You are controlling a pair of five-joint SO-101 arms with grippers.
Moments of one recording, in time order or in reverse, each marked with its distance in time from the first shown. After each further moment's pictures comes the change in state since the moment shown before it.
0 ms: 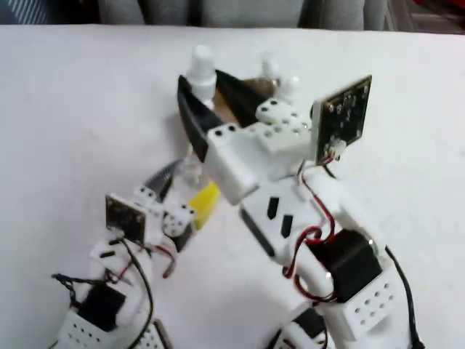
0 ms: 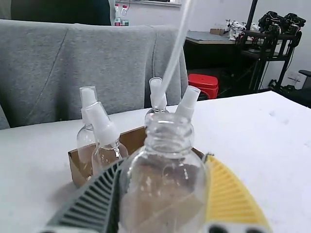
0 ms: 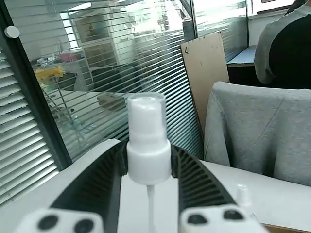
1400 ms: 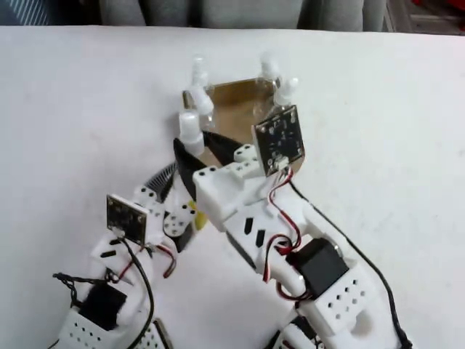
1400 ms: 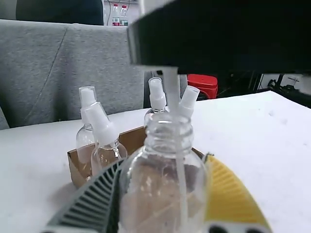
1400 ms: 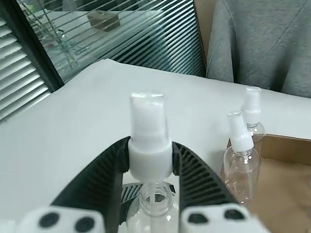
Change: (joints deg) left arm 0.3 0.0 0.0 0.0 0.0; right arm -3.3 -8.5 25.7 -0.4 0.0
